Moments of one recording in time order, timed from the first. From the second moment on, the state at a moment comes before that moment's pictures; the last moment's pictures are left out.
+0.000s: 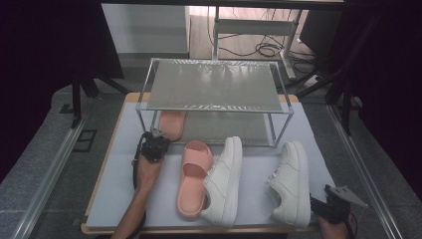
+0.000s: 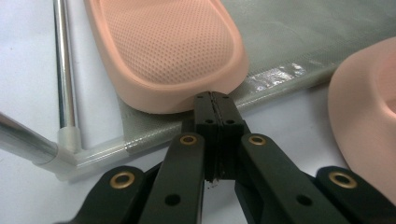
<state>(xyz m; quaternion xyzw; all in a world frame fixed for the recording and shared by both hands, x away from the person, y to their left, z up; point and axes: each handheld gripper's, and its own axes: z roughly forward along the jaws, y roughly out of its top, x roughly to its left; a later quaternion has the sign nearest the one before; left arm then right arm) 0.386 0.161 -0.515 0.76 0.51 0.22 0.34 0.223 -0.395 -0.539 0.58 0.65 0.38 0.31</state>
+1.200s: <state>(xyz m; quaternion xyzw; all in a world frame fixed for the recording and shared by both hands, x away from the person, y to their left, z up) 0.293 0.160 -0.472 0.77 0.44 0.17 0.43 0.223 -0.395 -0.539 0.58 0.65 0.38 0.31</state>
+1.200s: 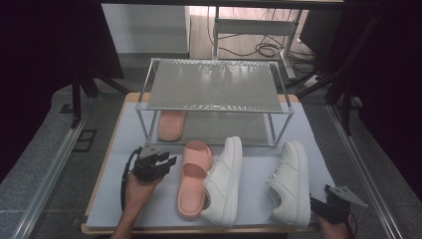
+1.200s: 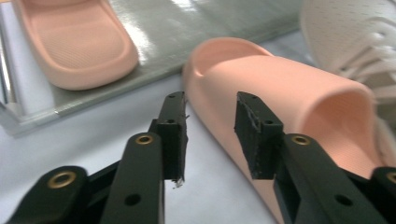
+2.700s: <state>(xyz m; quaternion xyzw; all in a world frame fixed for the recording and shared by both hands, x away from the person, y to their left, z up) 0.296 0.134 -0.484 0.78 0.45 0.18 0.39 0.223 -0.395 -0.539 0.58 0.65 0.38 0.31</state>
